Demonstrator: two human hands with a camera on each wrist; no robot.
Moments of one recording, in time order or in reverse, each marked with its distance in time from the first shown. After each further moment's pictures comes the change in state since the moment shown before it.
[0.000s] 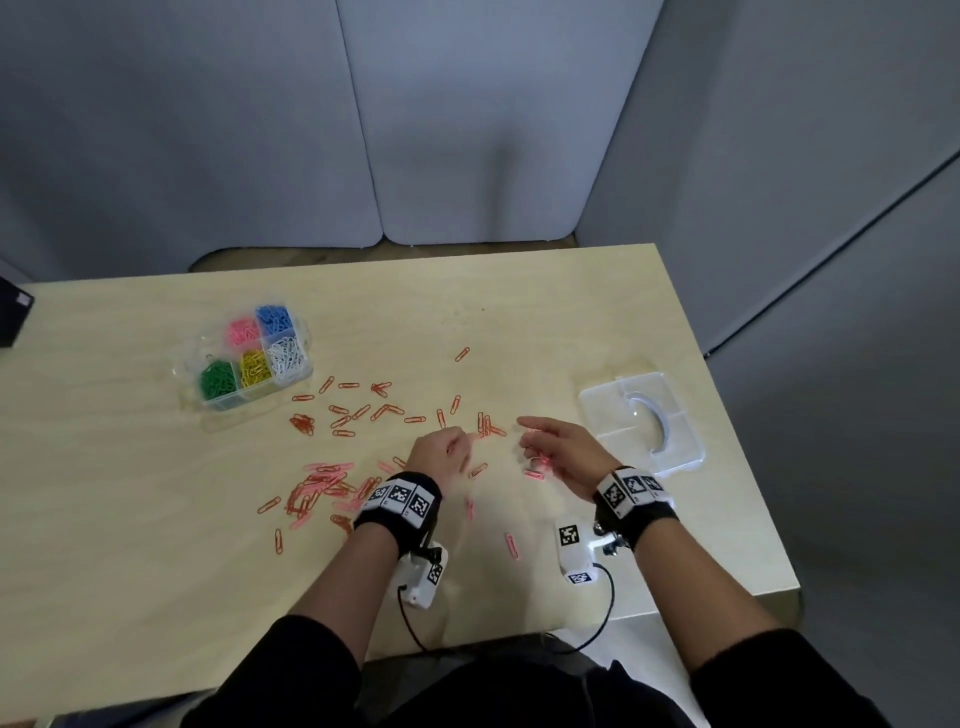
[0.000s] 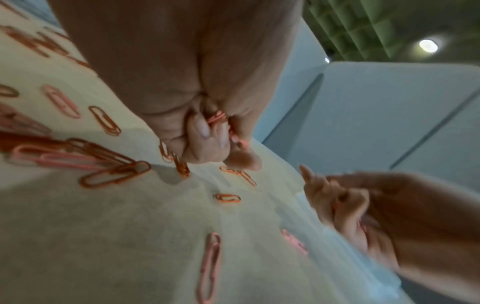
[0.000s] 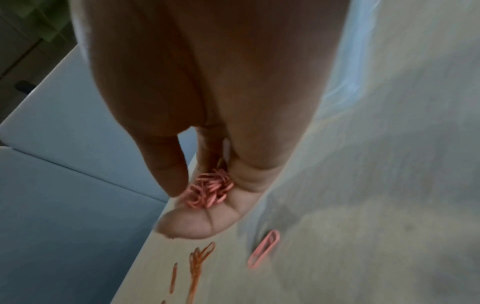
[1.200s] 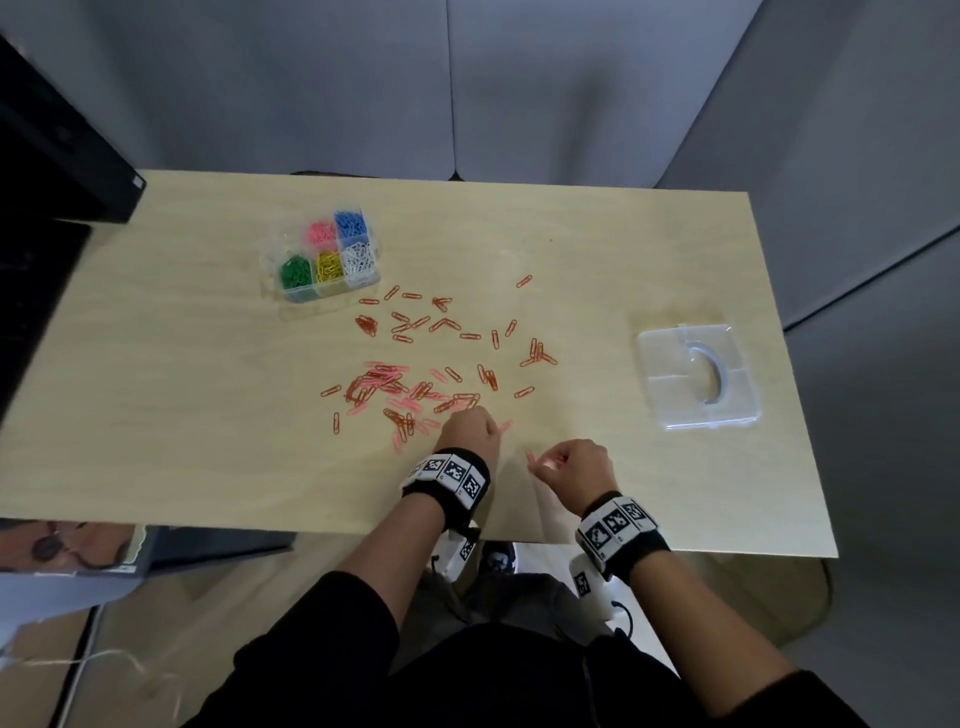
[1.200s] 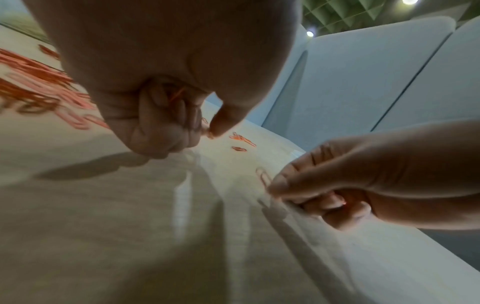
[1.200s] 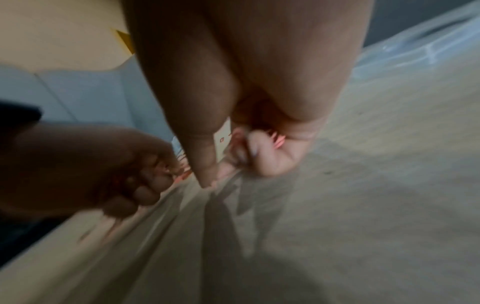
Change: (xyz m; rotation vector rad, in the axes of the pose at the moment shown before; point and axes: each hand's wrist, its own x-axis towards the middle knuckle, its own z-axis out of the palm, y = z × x) left_hand -0.089 -0.003 0.025 0.239 0.093 -0.300; right_hand -0.052 0.109 0.018 -1.177 0.202 -0.170
